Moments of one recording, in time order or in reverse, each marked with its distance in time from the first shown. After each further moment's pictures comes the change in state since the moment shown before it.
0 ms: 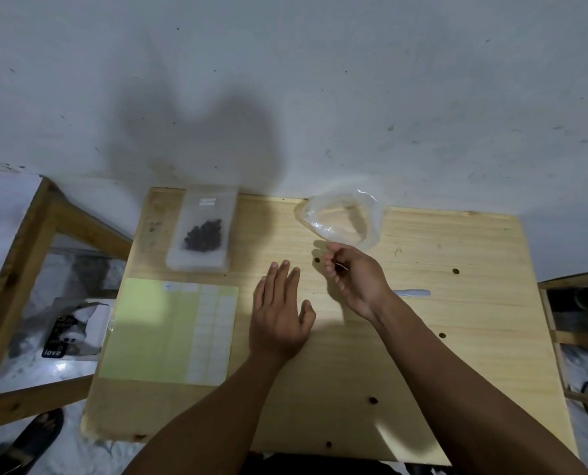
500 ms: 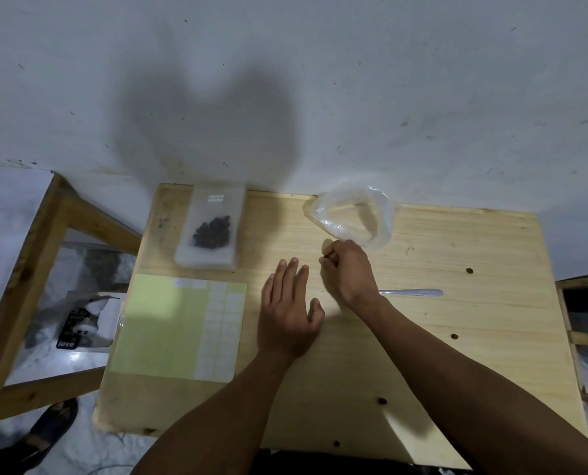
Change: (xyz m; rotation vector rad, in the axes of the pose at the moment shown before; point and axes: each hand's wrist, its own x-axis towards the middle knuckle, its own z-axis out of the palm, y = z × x) left_hand 0.001 0.000 0.001 -0.002 0.026 0.013; right_hand 0.051 0.034 -0.011 -1.411 0.073 -0.633
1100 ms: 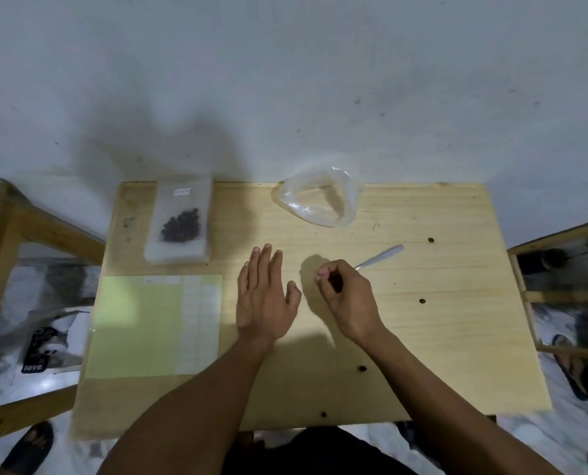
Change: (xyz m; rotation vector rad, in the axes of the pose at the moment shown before) left_hand 0.000 -0.001 0.000 0.077 -0.145 -0.045; right_hand -0.101 0.002 -0.026 0.343 0.095 0.127
